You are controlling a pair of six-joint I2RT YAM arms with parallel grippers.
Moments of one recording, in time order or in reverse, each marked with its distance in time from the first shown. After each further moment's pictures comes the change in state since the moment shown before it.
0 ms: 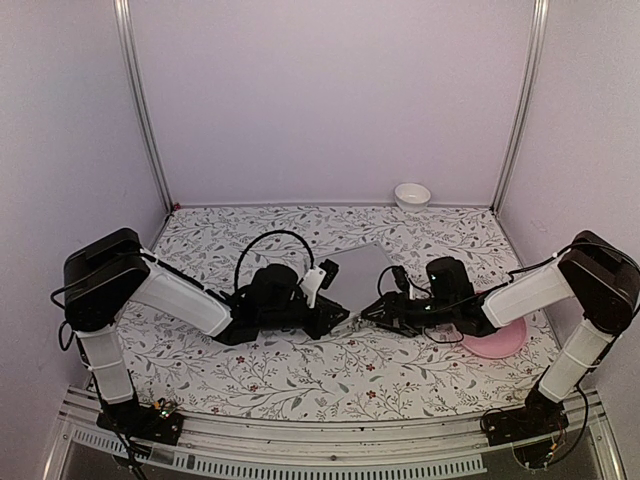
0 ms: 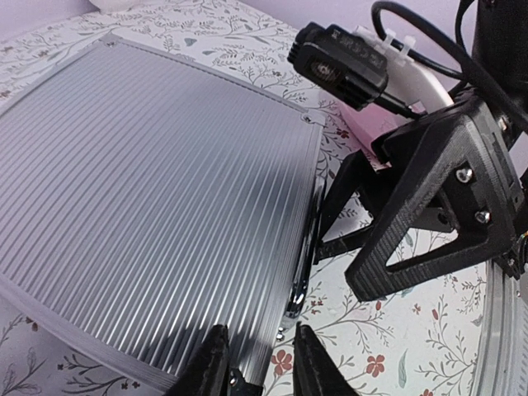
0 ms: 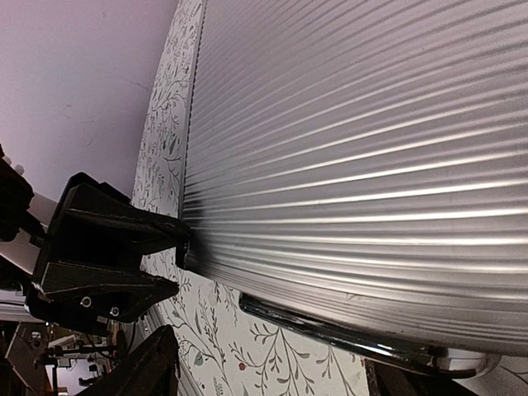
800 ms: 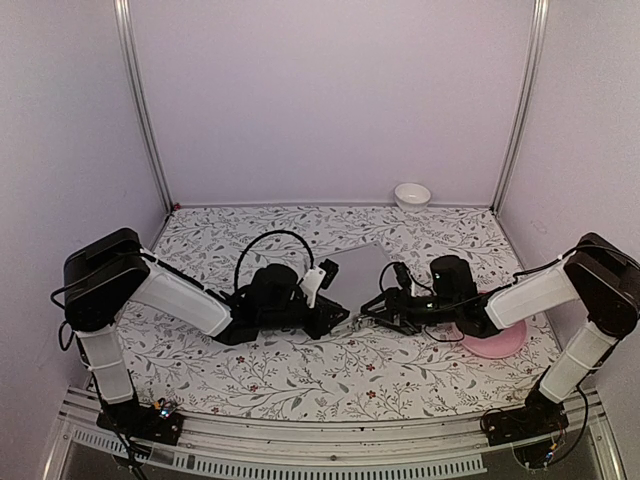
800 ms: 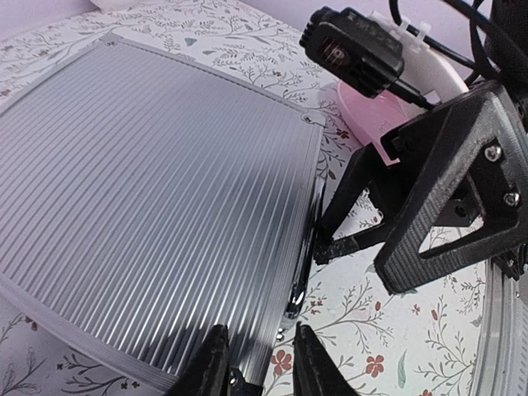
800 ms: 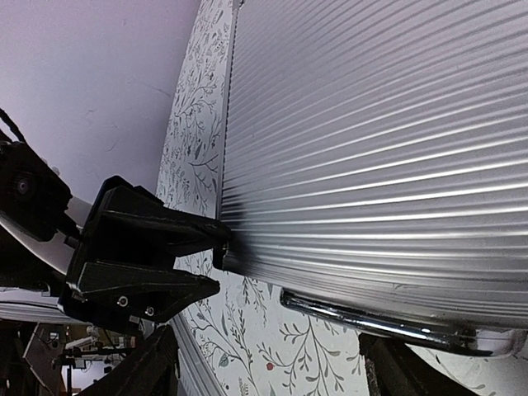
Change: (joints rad) left arm 0.001 0.000 0.000 0.000 0.001 -0.004; right arm 0.000 -0.032 -0.017 0.051 -0.003 0.058
